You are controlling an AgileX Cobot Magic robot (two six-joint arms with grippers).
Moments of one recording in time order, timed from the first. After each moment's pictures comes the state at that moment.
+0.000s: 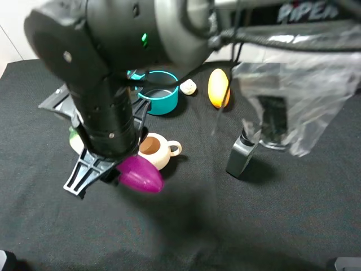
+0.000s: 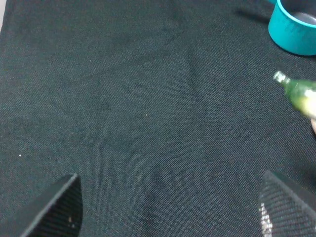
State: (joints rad) left arm -0.02 0.00 -0.49 0.02 1.06 0.01; right arm 1.21 2.06 -1.60 0.01 1.11 0.09
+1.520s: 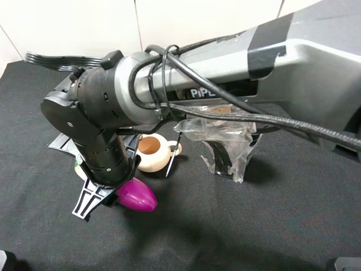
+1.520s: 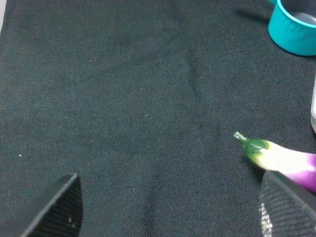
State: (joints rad) left arm -0.02 0.00 -0.49 0.02 1.06 0.01; right arm 1.23 2.22 -1.60 0.01 0.99 0.07
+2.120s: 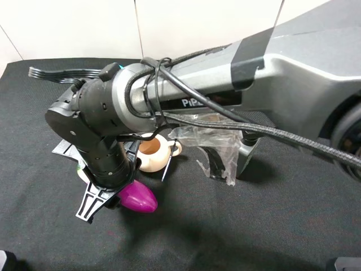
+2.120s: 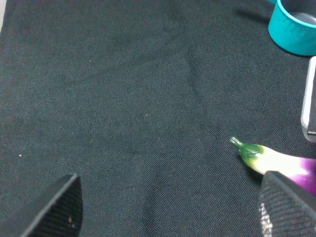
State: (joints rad) left arm -0.02 0.00 -0.49 0.02 1.06 0.01; right arm 1.23 2.25 -1.60 0.01 0.96 0.07
